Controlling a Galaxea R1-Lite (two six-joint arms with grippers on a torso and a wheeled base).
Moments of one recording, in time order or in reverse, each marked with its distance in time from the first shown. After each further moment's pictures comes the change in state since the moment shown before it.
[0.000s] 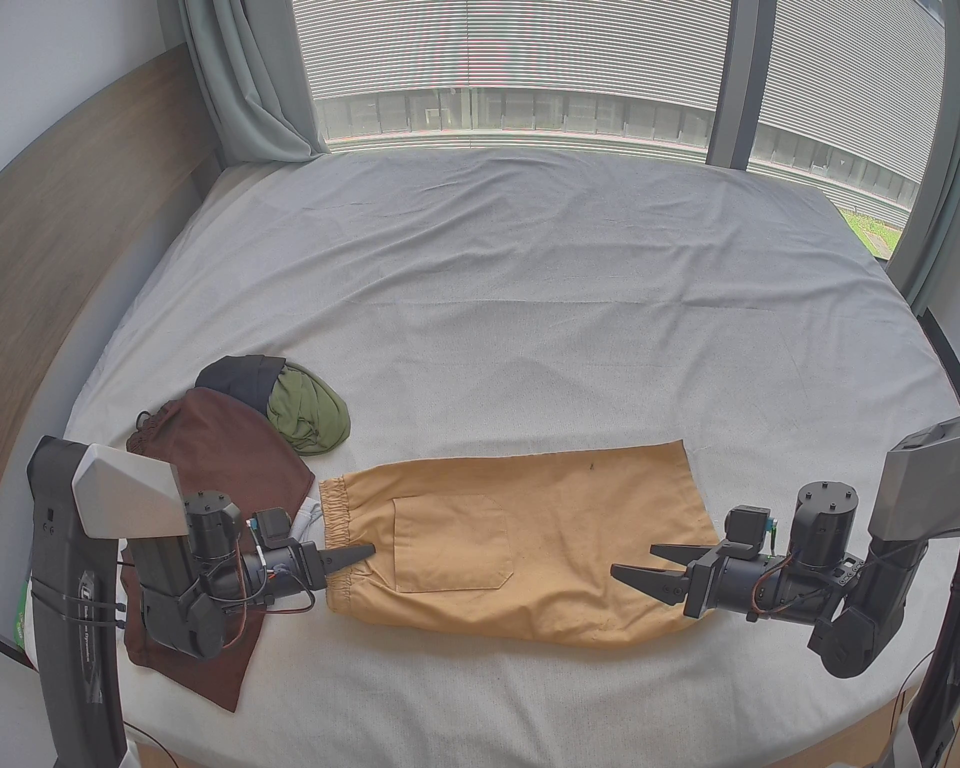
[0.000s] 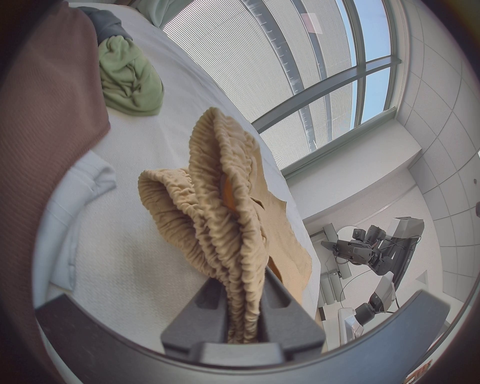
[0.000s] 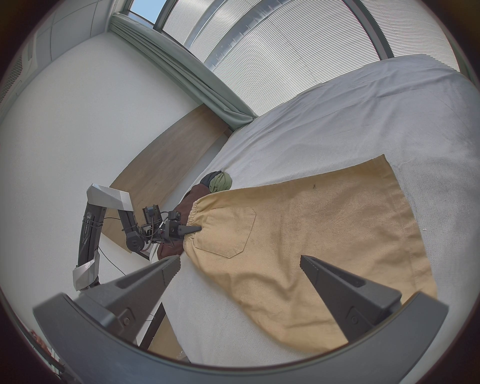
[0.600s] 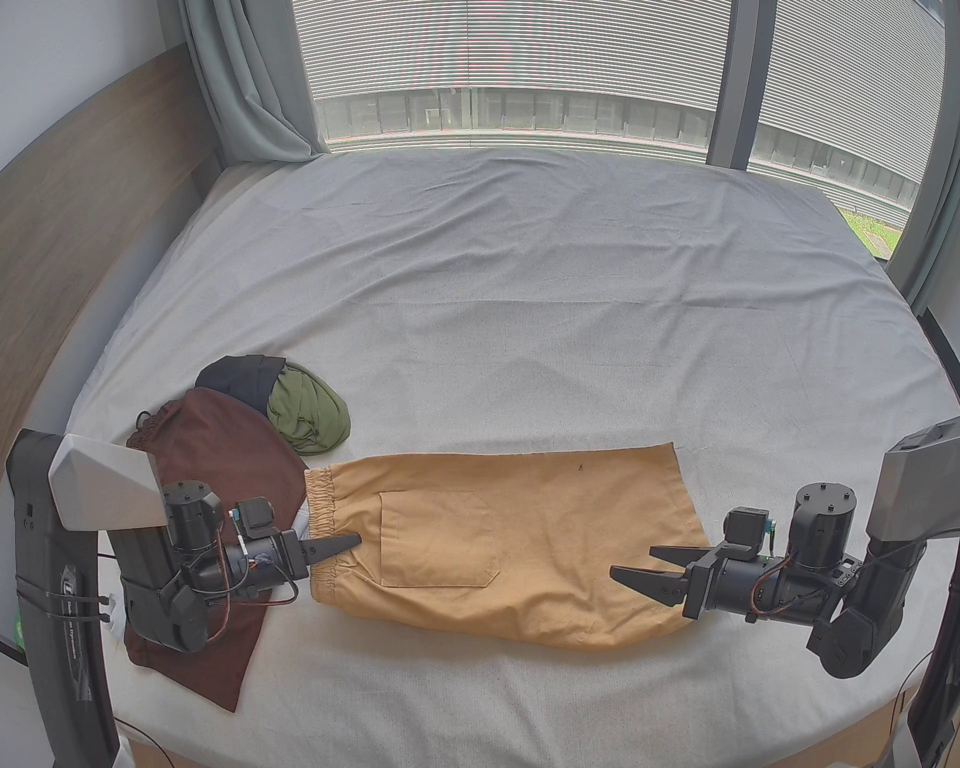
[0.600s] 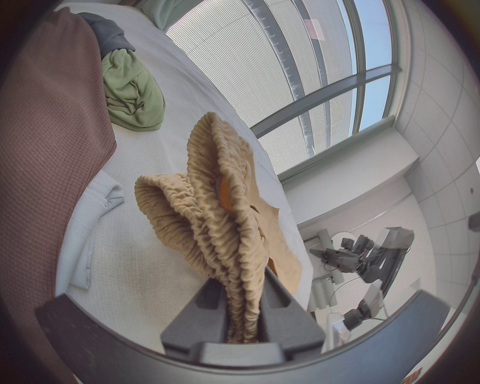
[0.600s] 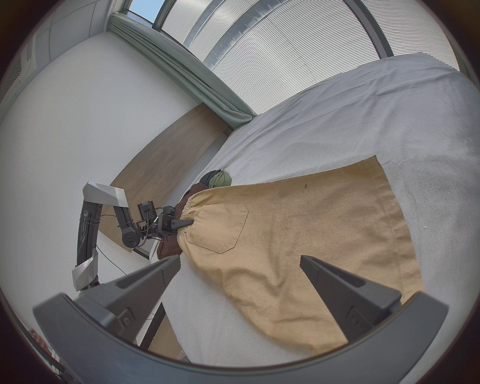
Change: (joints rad) left arm 0.040 -0.060 0.031 0.001 -0.049 -0.049; right arm 0.000 0.008 0.000 0.000 0.000 0.000
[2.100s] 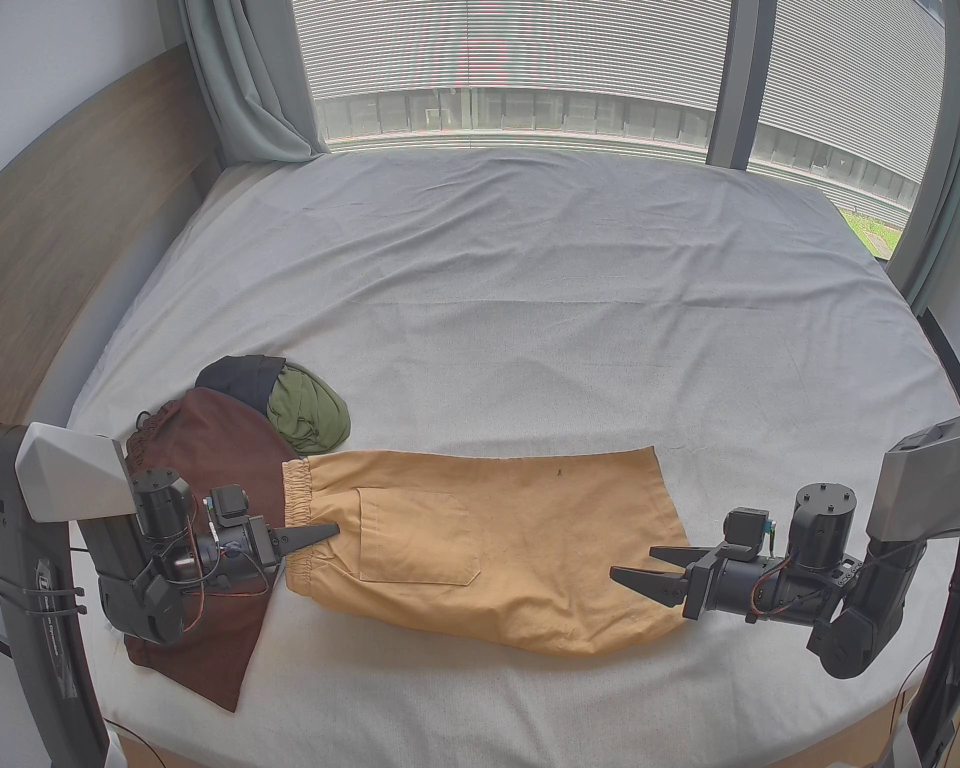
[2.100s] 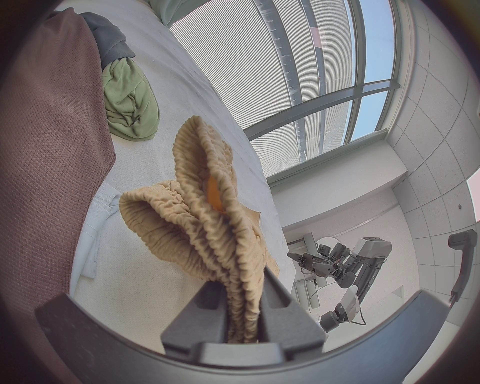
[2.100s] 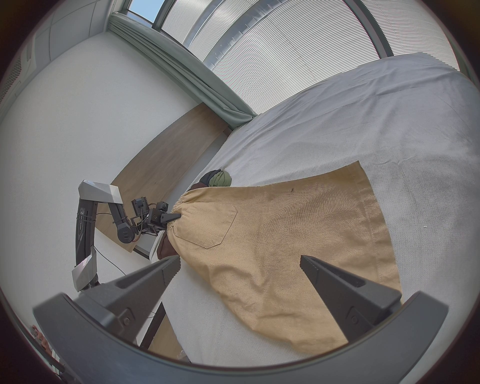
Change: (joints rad) left arm 0.068 -0.084 0.042 0.000 -0.133 -0.089; right arm 0.000 0.000 0.001 0.000 0.000 0.000
